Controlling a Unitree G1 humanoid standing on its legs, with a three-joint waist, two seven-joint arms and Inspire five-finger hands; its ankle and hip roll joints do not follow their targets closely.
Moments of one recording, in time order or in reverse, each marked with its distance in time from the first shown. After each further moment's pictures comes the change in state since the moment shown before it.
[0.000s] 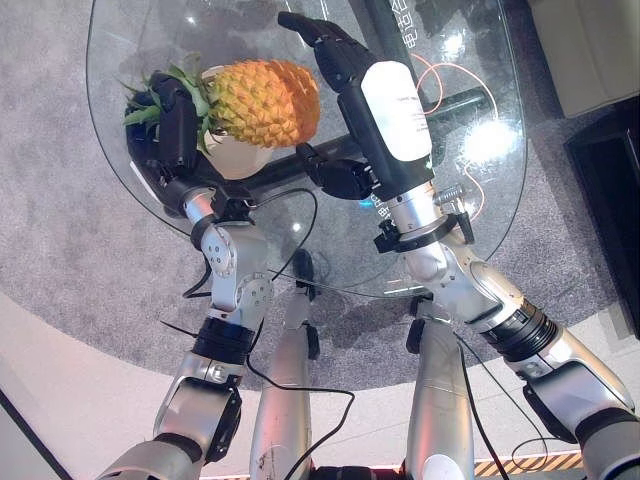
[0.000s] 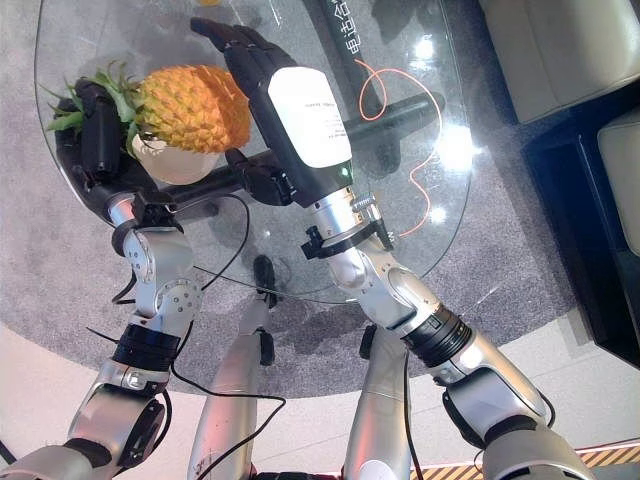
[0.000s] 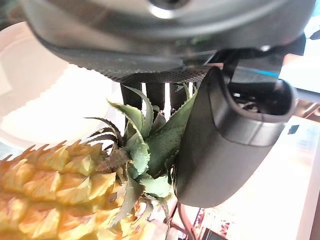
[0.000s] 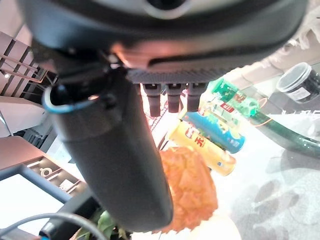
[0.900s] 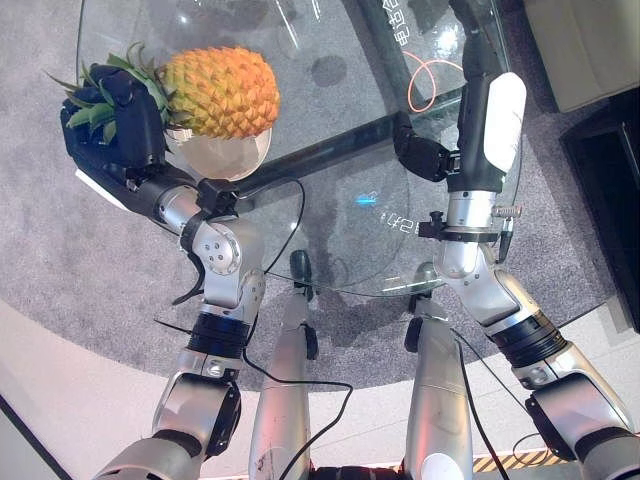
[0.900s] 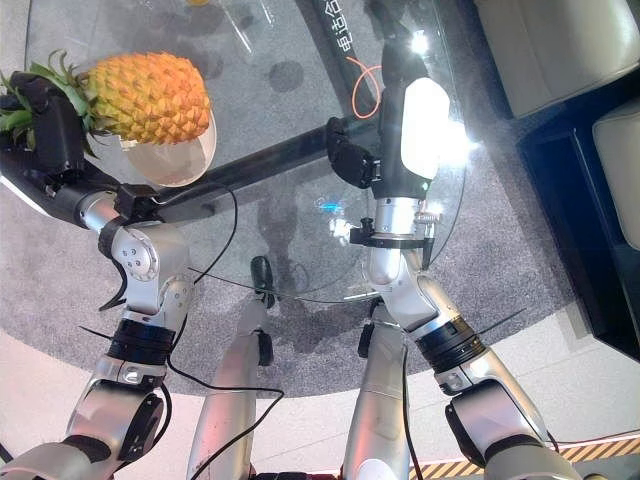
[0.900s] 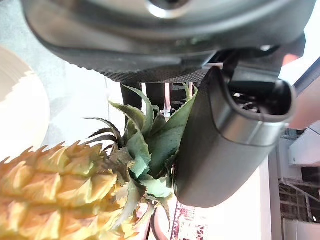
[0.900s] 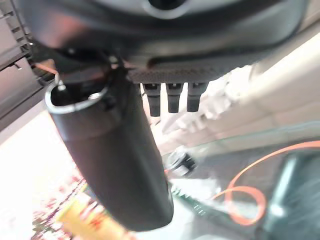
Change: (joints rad) left arm -0.022 0.030 0.067 0.061 0.327 -0.043 0.233; right arm 0.141 0.000 -0.220 0.211 0.109 0.020 -0.345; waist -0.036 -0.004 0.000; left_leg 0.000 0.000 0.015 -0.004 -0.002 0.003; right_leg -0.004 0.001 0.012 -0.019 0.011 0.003
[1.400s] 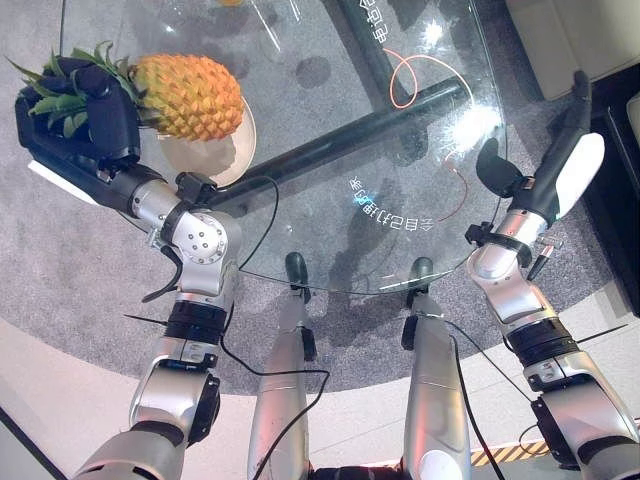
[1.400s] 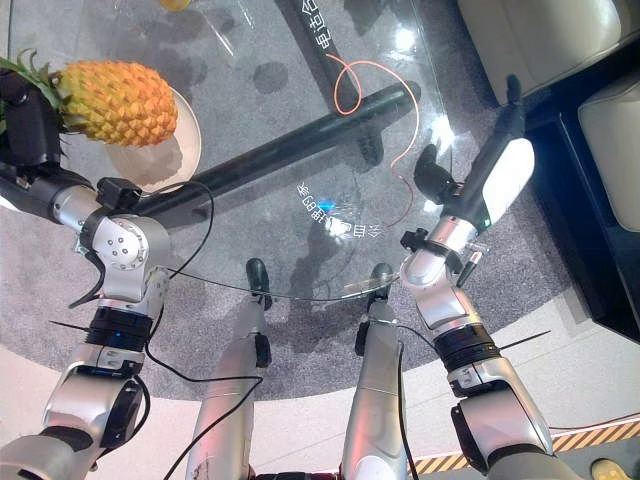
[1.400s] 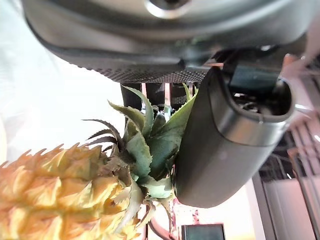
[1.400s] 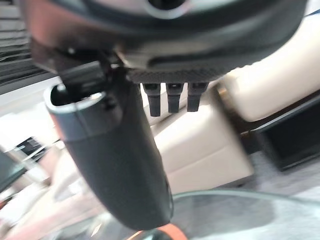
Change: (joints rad) left arm -0.086 0.134 0.010 0.204 0.156 0.001 0.103; right arm 0.014 -0.007 -0.141 0.316 0.350 -0.040 -0.192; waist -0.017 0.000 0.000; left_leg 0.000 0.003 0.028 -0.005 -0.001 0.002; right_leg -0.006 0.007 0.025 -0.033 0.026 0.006
